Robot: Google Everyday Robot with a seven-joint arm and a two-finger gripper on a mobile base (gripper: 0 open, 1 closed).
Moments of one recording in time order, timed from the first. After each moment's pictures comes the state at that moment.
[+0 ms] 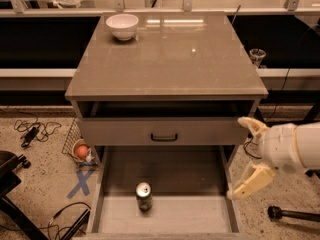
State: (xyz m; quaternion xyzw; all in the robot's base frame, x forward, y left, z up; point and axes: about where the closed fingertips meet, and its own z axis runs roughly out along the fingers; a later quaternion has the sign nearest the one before) arm 0.418 -0.179 0.785 -0.56 0.73 0.17 0.35
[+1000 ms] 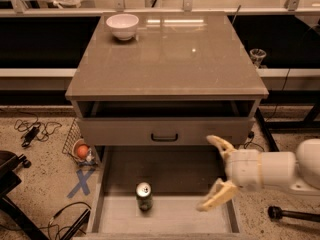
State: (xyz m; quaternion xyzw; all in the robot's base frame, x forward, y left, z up) arm 0.417 -0.114 0.719 -0.54 0.67 0.27 0.44
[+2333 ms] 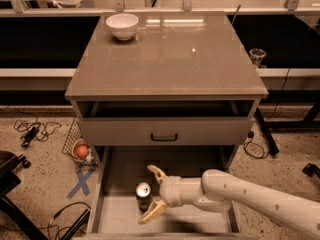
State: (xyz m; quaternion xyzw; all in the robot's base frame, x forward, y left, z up) arm 0.459 0.056 0.503 -0.53 0.61 0.37 0.45
